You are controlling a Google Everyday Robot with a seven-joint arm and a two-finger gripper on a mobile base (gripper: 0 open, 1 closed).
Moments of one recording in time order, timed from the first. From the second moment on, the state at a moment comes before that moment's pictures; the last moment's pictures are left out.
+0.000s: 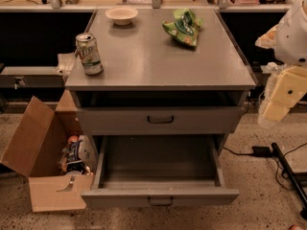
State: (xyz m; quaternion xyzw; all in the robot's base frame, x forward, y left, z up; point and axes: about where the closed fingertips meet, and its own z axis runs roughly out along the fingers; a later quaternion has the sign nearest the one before) arm 0.438 -0.217 0.976 -0.60 0.78 -0.03 0.16
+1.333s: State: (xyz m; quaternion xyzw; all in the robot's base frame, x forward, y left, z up) arm 0.409 -0.178 0.803 -0.50 0.85 0.04 0.12
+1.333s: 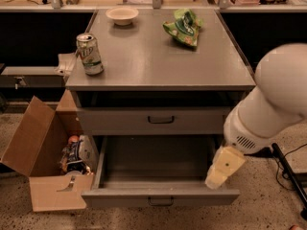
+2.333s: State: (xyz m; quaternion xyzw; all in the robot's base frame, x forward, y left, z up) arm 0.366 -0.177 0.636 -0.45 0.88 0.11 0.08
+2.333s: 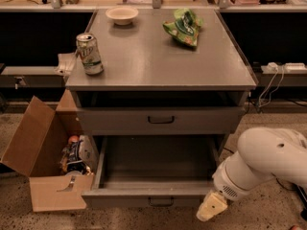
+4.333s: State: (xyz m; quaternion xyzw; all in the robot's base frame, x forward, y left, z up) arm 0.420 -0.170 0.424 -0.49 0.82 0.25 0.14
